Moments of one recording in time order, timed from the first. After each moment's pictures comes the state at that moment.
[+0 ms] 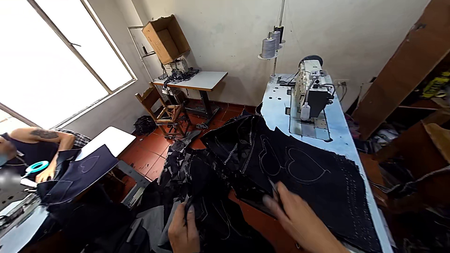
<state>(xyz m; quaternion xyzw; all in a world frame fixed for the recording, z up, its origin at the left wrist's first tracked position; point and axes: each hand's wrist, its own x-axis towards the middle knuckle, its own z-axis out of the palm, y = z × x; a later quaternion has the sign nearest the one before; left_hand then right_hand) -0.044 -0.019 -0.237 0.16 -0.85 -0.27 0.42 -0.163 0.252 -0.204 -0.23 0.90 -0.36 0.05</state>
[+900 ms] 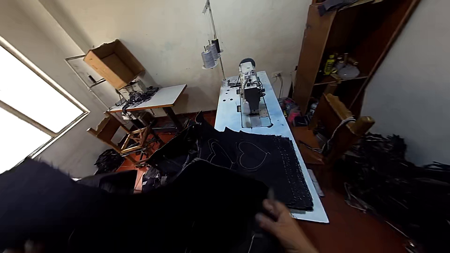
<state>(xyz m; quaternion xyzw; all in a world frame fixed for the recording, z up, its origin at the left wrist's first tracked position) -0.042 -0.079 -0.036 -0.03 -0.79 -0.53 0.30 -0.103 0.311 -0.215 -0.04 0.50 -0.86 -0.01</state>
